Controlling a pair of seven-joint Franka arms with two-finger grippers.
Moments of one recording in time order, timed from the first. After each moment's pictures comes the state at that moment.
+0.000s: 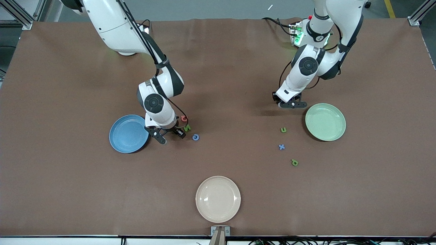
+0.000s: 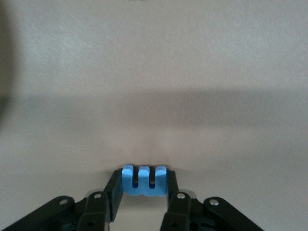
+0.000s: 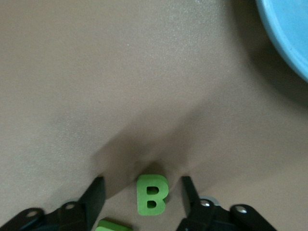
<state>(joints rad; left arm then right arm) -0.22 0.21 -0.25 -2.59 0.00 2.75 -0.47 0.57 0.59 -0.05 -1.95 0.09 2.54 1.17</state>
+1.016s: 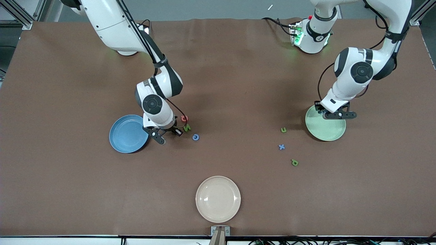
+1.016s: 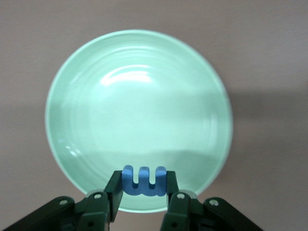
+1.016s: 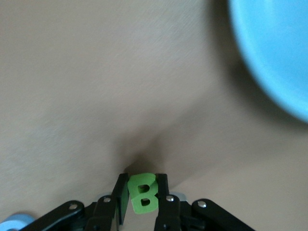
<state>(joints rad) 0.19 0.10 -0.25 -2.50 0.22 2.56 -0.20 0.56 0.55 -0.08 -1.94 0.09 2.41 1.08</state>
